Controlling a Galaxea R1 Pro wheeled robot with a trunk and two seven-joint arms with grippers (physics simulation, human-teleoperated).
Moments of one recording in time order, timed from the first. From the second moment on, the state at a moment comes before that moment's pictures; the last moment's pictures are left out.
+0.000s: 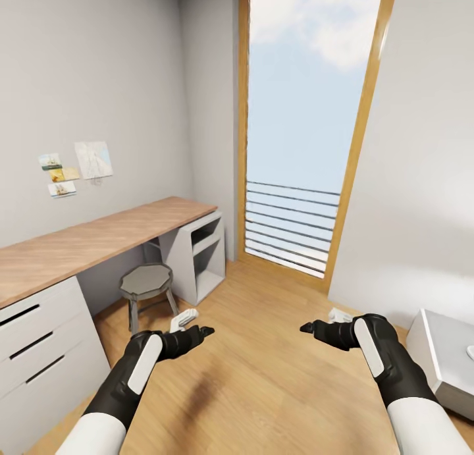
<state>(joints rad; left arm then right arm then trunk) -0.53 -0.08 0.02 -0.96 0.57 0.78 0.00 -0.58 -0.08 -0.16 -1.04 -0.31 1.04 0.13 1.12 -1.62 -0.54</state>
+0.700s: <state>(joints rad) -0.53 -0.07 0.02 -0.96 0.60 0.78 0.00 -0.58 -0.08 -0.16 -1.04 -0.31 1.04 0.12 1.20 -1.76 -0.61</state>
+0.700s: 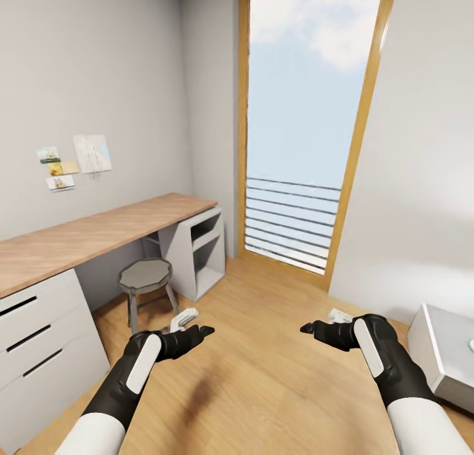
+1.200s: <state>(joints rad) -0.53 -0.07 0.05 -0.96 0.62 0.78 0.00 -0.58 -0.13 -0.16 -1.03 -0.32 1.04 0.18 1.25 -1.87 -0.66</state>
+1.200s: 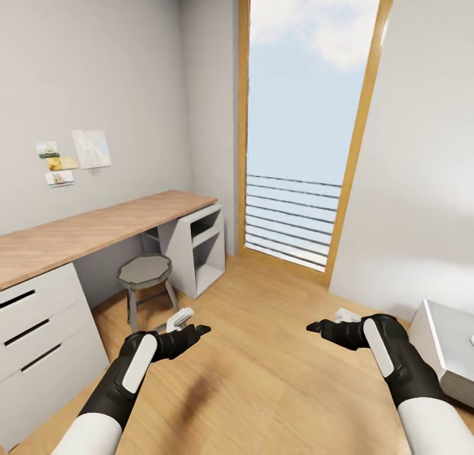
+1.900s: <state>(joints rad) -0.53 -0.06 0.06 -0.95 0.73 0.81 0.00 -0.58 -0.16 -0.16 -1.05 -0.31 1.04 0.28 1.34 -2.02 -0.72</state>
